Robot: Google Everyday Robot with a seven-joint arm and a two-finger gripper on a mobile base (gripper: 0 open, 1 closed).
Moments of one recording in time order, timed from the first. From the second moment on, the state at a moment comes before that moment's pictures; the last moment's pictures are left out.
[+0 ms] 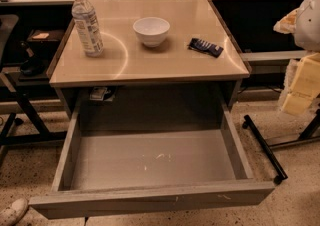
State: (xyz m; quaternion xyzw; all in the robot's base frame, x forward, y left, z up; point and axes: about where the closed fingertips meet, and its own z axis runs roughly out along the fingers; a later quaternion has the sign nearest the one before) arm 0.438 -0.217 0.976 -0.60 0.78 -0.03 0.16
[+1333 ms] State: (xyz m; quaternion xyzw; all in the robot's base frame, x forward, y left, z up) arm 0.582 -0.171 0.996 -0.50 0.79 0.14 0.32
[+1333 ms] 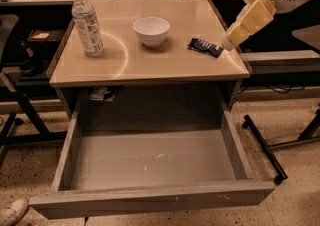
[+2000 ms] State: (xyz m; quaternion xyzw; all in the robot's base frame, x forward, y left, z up) arm 0.597 -0.142 0.989 -0.51 0.77 0.15 0.34
